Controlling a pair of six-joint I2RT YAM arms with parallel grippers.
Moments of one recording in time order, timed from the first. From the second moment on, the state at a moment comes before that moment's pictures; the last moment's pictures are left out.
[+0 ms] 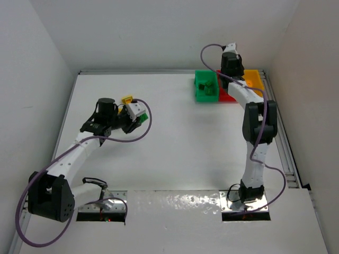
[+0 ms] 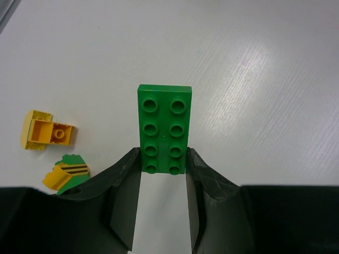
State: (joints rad) left arm -0.22 1.16 0.81 -0.29 0.54 0.60; right arm 0.13 2.11 1.68 0.11 0.70 -0.36
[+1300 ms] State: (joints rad) left arm -0.22 1.19 0.76 -0.19 0.51 0.53; right arm 0.02 2.27 1.75 0.12 0.59 -0.33
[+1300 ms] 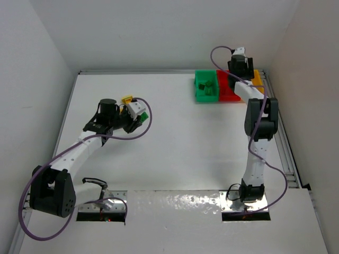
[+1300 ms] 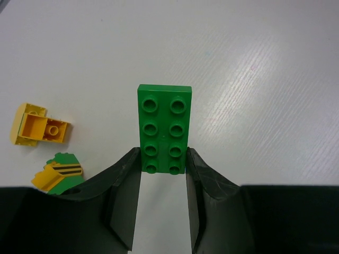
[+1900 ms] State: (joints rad) left arm -0.22 1.17 0.77 -0.14 0.59 0.64; right arm 0.43 1.75 1.47 -0.05 -0.35 0.14
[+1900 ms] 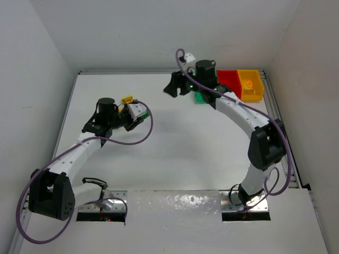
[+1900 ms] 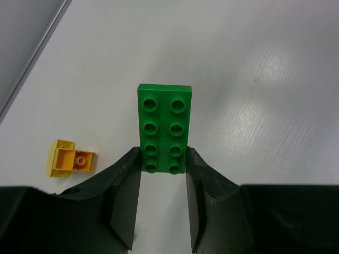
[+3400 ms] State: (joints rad) left arm -0.23 1.15 0.77 -0.07 0.40 0.42; right arm 0.54 1.94 1.52 -0.07 -0.51 0.35
